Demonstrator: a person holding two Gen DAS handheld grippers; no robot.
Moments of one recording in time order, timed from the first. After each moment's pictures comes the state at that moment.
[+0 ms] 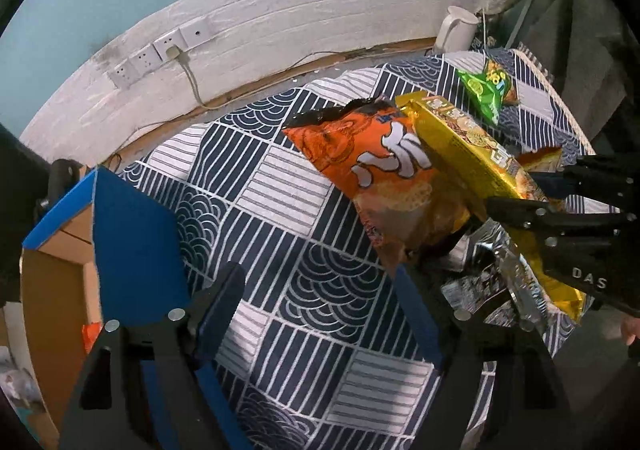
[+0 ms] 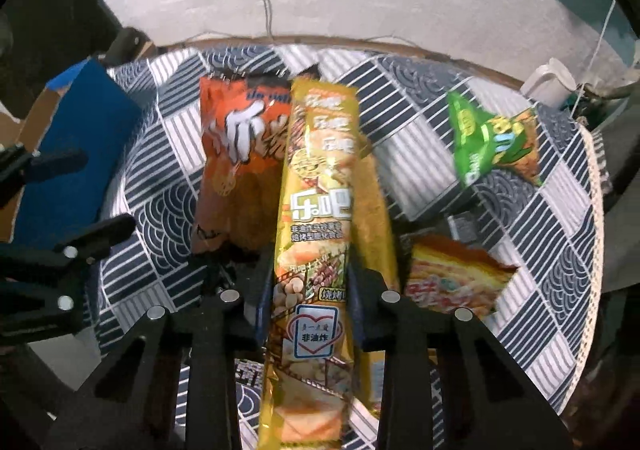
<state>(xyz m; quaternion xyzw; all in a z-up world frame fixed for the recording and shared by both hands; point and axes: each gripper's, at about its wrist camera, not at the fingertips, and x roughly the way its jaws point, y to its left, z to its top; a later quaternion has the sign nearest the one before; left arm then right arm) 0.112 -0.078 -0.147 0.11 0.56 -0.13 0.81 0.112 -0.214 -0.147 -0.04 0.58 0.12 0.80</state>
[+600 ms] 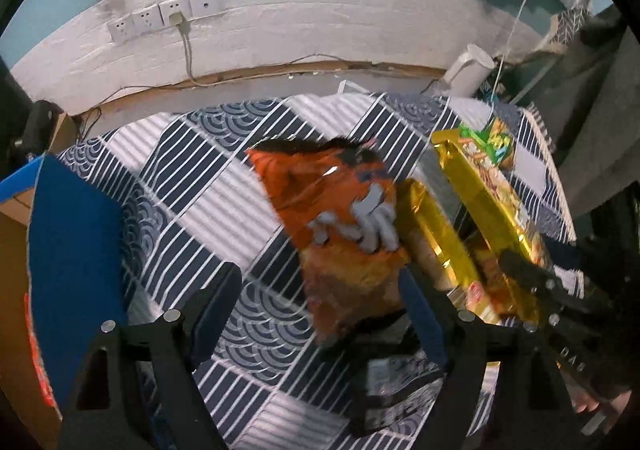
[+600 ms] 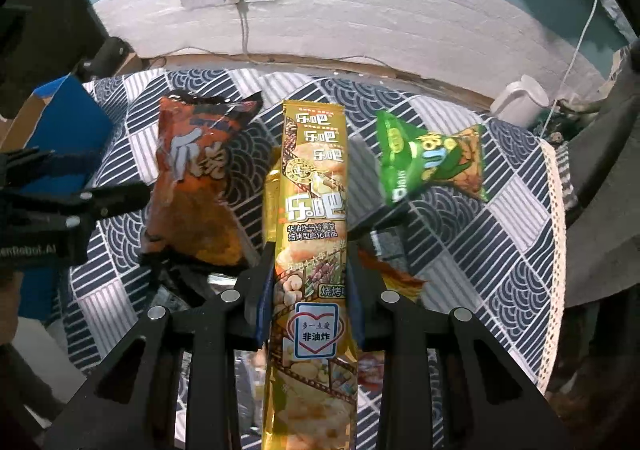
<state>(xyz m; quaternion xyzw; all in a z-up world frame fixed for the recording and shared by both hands) 0.149 -0.106 -0.153 -0.01 0.58 -0.11 0.81 0.116 -0.255 -0.138 -0.07 0.56 0.09 0.82</state>
